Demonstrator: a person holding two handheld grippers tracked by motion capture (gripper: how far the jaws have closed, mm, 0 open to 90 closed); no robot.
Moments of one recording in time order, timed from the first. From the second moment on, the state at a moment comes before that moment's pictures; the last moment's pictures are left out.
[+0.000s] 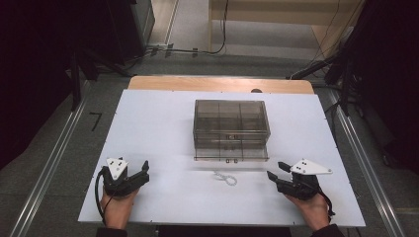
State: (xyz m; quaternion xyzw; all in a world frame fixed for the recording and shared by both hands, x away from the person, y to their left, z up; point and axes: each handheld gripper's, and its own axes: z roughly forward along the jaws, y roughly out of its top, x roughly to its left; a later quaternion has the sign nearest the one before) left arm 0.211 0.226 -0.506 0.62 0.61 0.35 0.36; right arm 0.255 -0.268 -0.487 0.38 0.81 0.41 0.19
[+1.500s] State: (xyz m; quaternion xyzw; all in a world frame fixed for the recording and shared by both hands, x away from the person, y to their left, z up) left arm 0.212 0.226 -0.507 0.62 0.61 0.35 0.36; right arm 0.257 -0.223 -0.488 0.33 0.83 0.41 0.17
